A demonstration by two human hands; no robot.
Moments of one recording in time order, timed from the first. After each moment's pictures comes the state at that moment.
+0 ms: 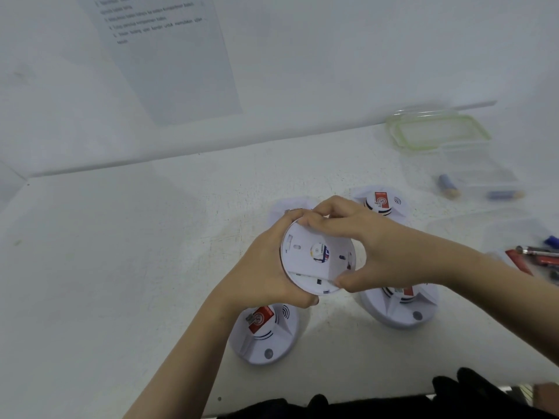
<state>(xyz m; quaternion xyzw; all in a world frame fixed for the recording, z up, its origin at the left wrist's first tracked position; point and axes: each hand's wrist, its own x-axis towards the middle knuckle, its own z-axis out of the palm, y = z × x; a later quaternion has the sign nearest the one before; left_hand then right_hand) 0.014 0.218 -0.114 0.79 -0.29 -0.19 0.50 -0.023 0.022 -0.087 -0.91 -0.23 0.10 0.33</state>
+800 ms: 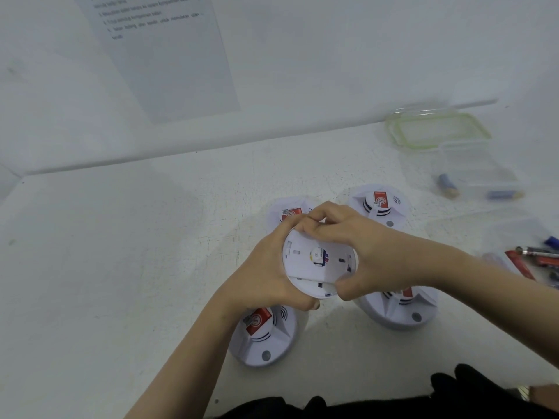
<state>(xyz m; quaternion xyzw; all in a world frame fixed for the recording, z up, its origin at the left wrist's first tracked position) 0.018 0.215 -0.127 0.79 -0.29 -0.21 0.50 -0.019 0.027 -0.090 -0.91 -0.20 0.15 0.32</state>
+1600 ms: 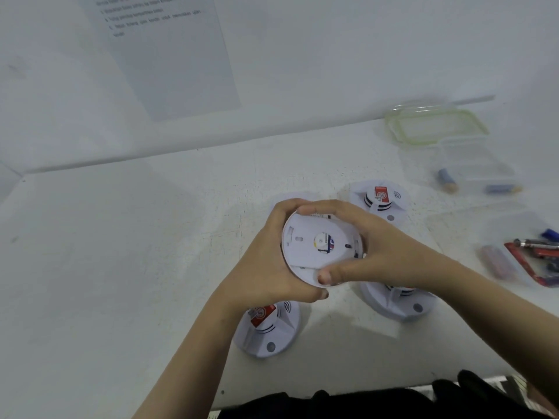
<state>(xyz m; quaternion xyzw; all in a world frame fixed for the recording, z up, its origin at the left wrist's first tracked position) 0.007 0.221 -0.117 0.78 -0.28 -0.17 0.53 -0.038 0.034 -0.096 -0.80 -0.13 0.09 0.58</state>
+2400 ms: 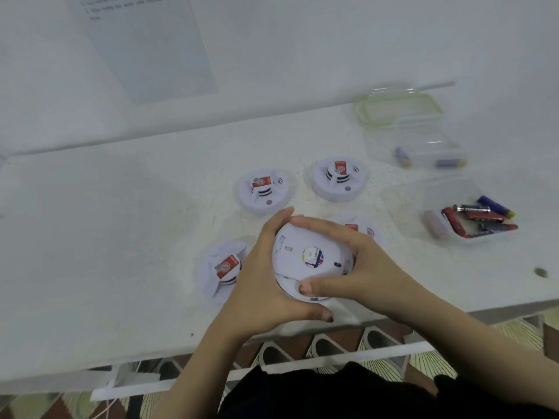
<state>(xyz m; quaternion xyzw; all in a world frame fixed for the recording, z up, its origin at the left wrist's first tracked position) -0.090 0.200 -0.135 0.78 -0.26 -0.14 0.55 -0.128 0.032 -0.112 -0.72 -0.04 0.06 0.69</state>
